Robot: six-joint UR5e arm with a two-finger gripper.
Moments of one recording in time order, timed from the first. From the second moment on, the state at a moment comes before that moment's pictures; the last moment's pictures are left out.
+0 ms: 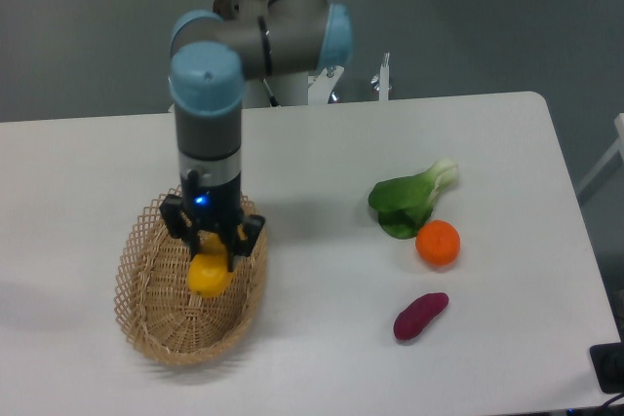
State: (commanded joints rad) arm 2.09 -1.90 -1.79 -0.76 1.45 0.43
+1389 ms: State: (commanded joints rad) arm 2.07 -1.92 -1.77 -0.76 1.50 0.44
